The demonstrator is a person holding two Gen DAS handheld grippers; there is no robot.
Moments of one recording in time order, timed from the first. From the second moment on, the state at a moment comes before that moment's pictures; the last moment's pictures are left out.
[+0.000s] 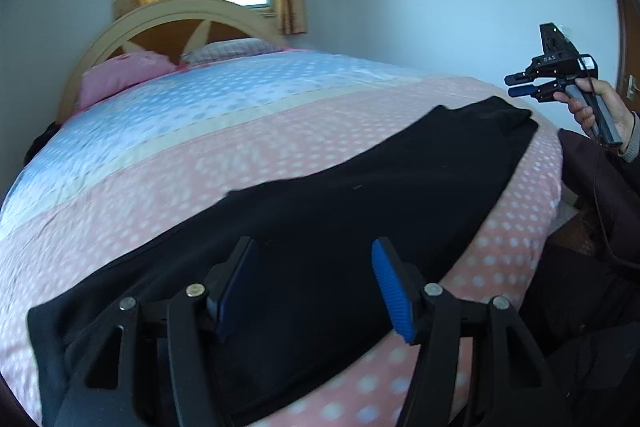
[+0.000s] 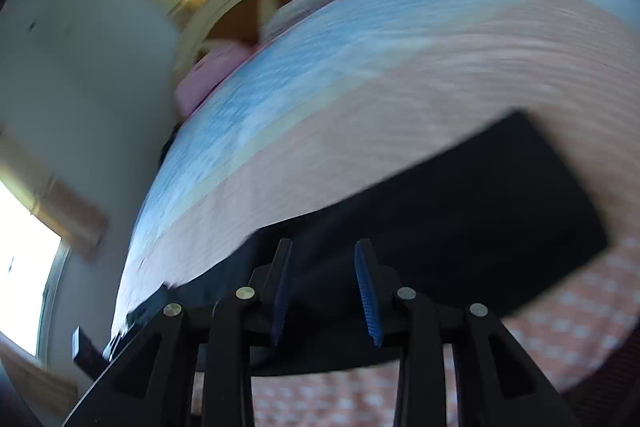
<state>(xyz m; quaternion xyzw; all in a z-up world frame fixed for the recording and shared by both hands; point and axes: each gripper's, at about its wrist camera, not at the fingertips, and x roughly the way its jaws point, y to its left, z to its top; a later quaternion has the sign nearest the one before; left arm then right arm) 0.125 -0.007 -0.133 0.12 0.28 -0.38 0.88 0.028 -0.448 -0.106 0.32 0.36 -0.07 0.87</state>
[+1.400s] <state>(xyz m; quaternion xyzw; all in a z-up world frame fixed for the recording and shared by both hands) 0.134 -0.110 -0.154 0.12 0.36 -0.47 0.80 -0.039 -0.555 -0.174 0.36 0.34 -0.18 0.85</state>
